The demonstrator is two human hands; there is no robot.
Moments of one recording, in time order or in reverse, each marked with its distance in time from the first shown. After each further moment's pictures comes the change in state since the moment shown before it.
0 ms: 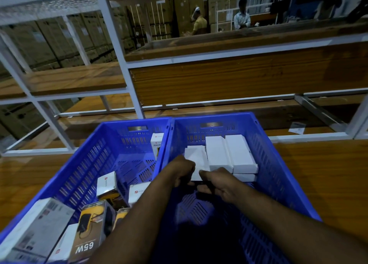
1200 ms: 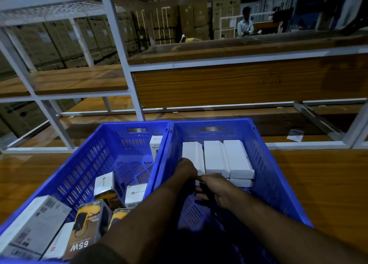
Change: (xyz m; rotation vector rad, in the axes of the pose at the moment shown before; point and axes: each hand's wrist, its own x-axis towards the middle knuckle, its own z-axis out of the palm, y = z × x) left_hand 0.024 0.008 0.030 0.756 0.156 0.120; right_hand 0.007 0.005 -0.003 -0.047 0.020 0.057
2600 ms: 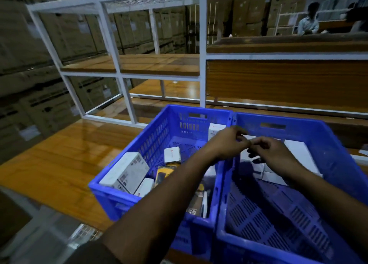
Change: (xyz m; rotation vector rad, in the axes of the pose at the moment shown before) left_hand -0.092 -0.093 -0.091 -0.540 0.131 0.479; right_hand -0.083 -0.043 0.055 -0.589 0.014 -0.667
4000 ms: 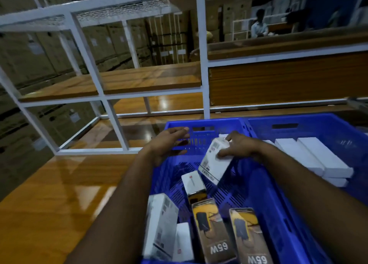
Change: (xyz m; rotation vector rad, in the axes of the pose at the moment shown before) left_hand 0.041 -0.148 -0.200 -0.602 -0.017 -0.261; right_hand 0.118 -0.067 0.128 -0.486 -0.150 0.273
